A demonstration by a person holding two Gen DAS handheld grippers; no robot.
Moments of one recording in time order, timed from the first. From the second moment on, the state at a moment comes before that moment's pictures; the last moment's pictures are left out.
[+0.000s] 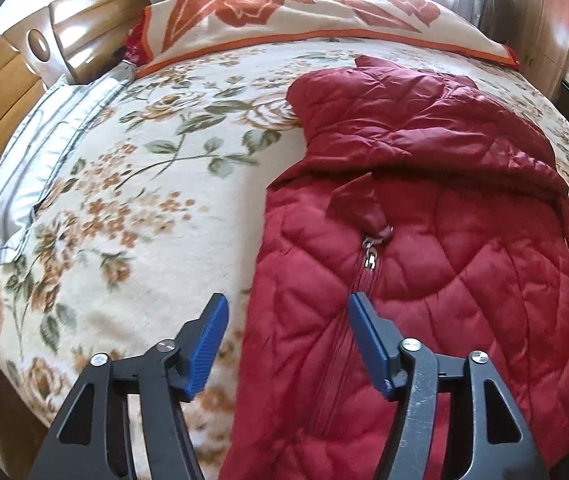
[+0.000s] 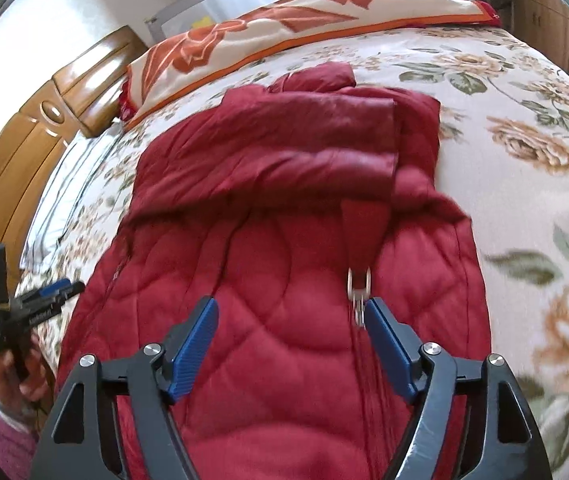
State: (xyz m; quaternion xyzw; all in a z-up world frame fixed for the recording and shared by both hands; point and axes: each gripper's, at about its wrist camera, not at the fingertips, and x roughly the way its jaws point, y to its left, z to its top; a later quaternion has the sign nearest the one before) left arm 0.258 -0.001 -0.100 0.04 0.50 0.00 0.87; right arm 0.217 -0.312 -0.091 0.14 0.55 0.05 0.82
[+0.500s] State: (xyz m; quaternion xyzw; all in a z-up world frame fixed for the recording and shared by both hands) left arm 0.199 0.012 -0.091 0.05 0.49 0.01 0.87; right arm 0.126 -0.339 -0.082 0.15 0.56 0.02 0.81
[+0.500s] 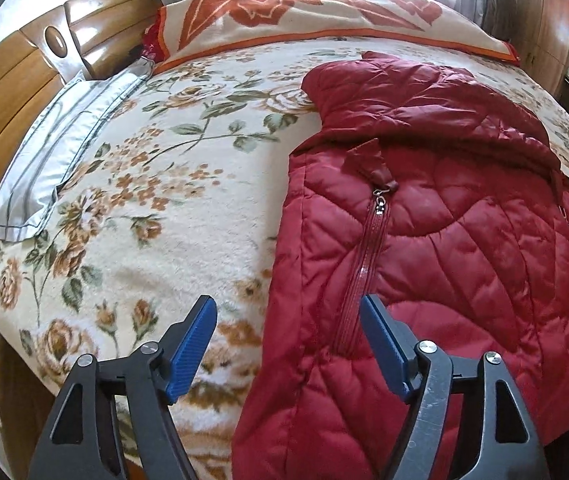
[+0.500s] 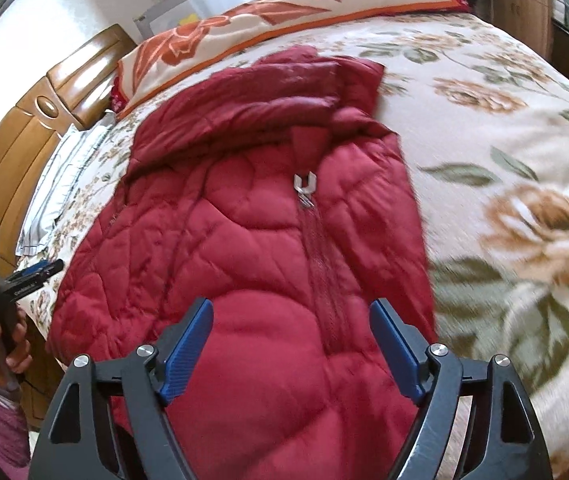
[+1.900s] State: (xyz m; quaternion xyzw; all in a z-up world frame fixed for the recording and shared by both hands) left arm 0.178 0.084 -0.159 -0.07 0.58 -0.11 0.80; right arm 0.045 -0.382 -0.123 0.29 0.59 0.08 0.75
